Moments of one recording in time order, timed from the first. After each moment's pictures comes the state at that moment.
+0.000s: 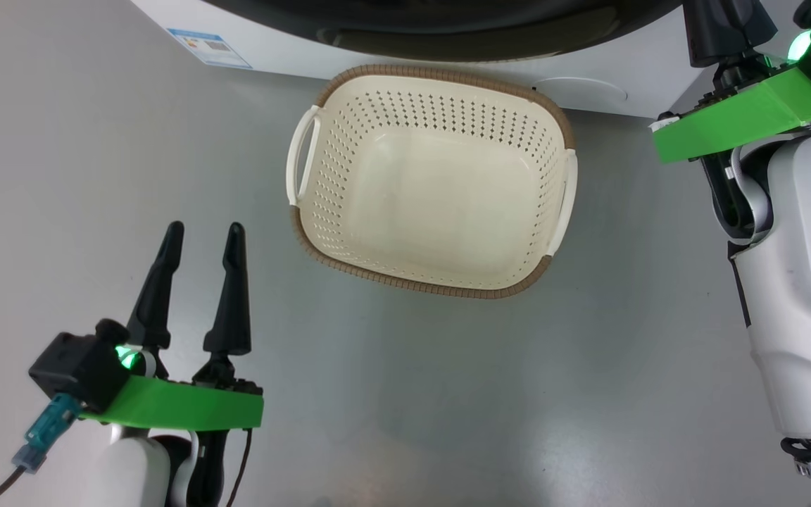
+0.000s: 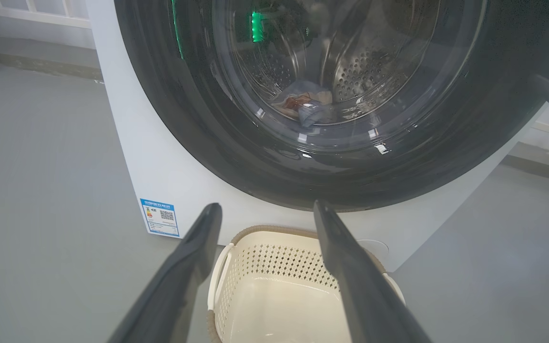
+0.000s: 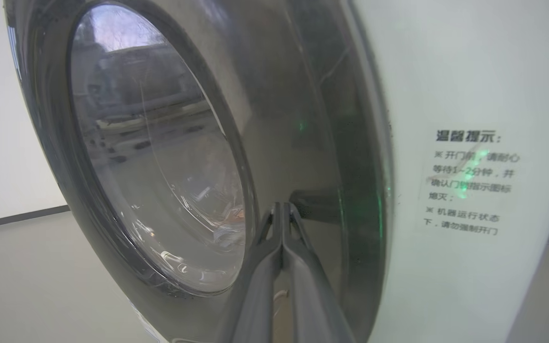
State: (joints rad) left arm -0.26 0.04 -0.15 0.01 -0.40 -0.13 -0.26; right arm -0.89 -0.19 0.10 0.36 0.20 0.13 -0.26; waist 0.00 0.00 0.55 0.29
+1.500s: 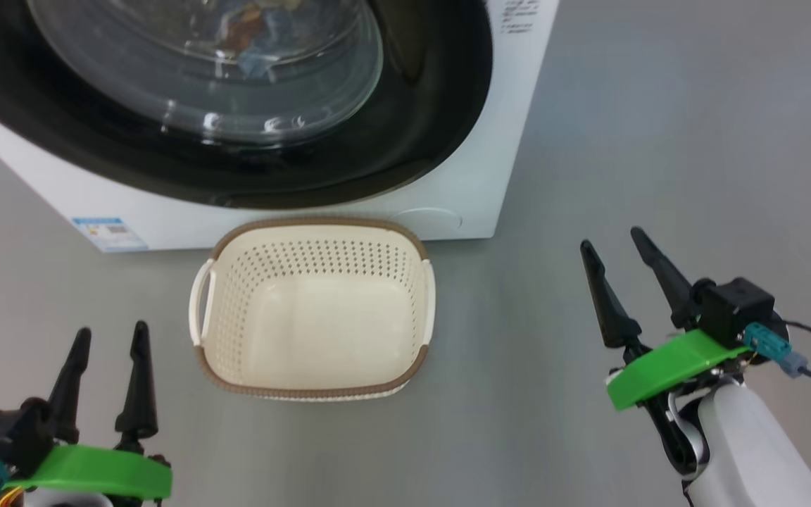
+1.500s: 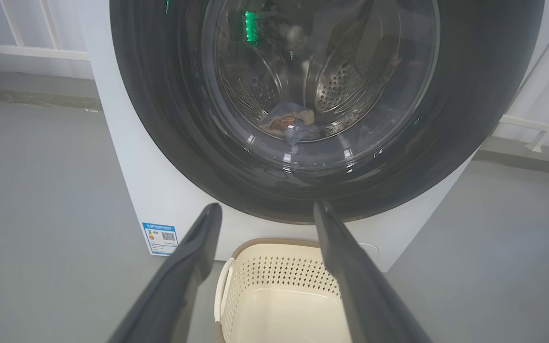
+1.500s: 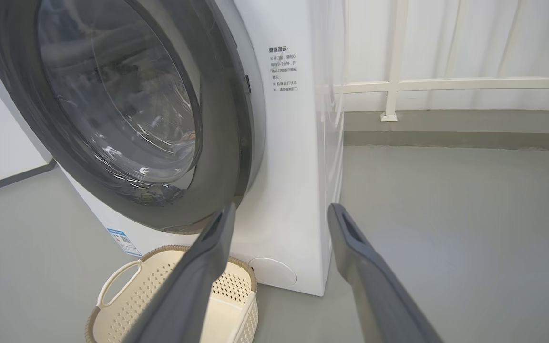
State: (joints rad) left arm -0.12 0.16 -0.03 0.15 -0.40 -0.13 -0.26; right arm -0.38 -0.13 0.11 0.35 0.25 0.13 -0.26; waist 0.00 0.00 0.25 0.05
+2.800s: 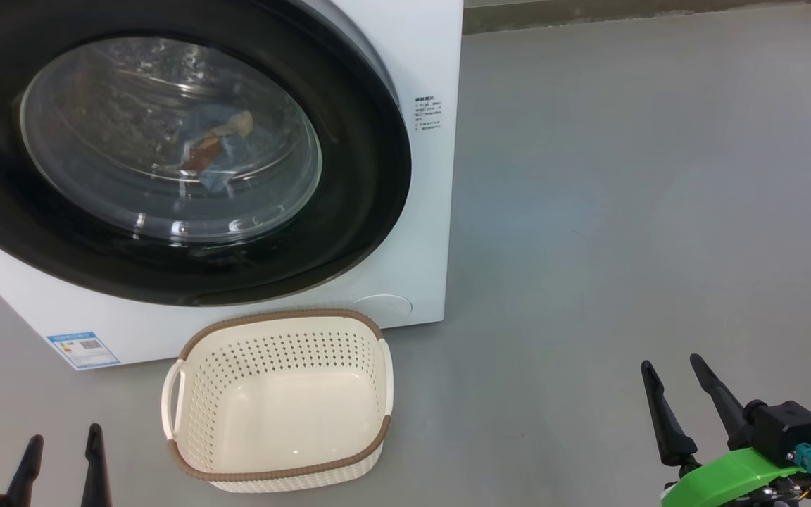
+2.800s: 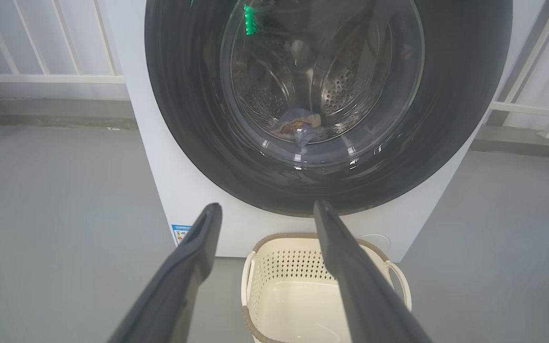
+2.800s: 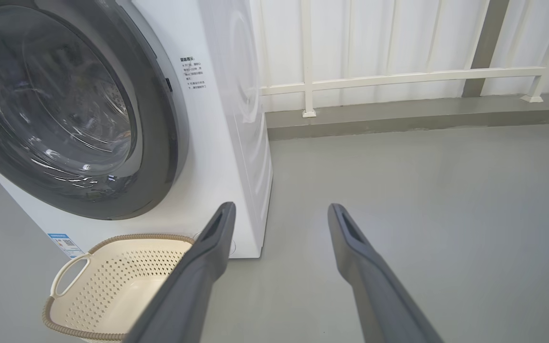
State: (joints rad) left arm 0.09 0.17 0.11 0.18 -0.32 -0.13 -0.26; right arm -0.06 -0.15 0.00 0.28 0.25 0.13 -0.26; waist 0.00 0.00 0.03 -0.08
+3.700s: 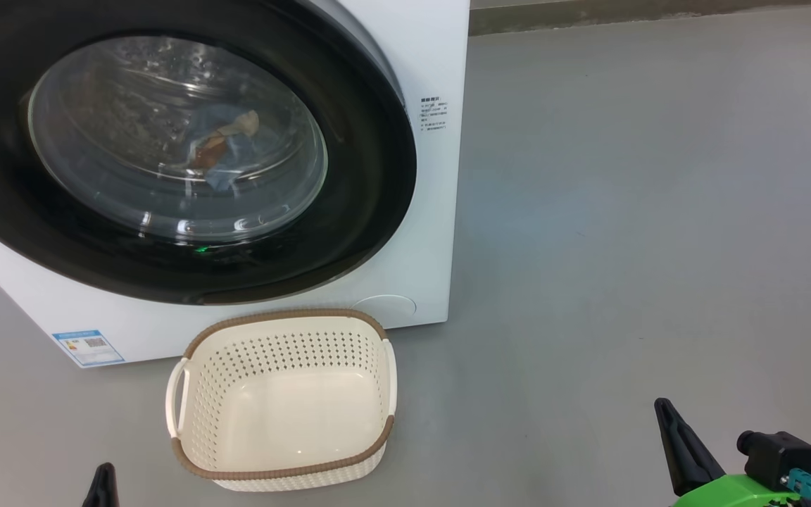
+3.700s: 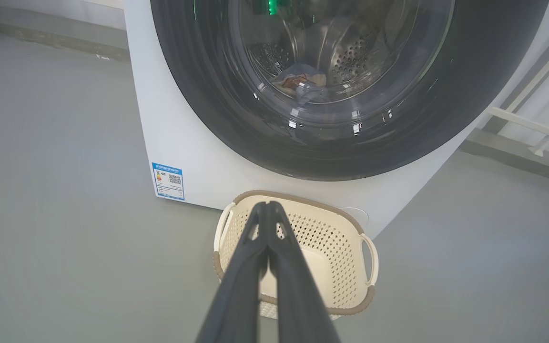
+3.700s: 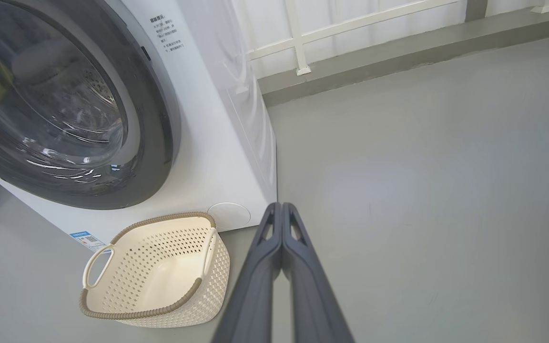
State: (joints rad) left arm 0.10 0.10 0.09 0.25 -0.42 -0.13 -0.23; right arm -0.02 -0.10 -0.01 0.35 0.34 0.13 -0.22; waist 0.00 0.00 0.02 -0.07
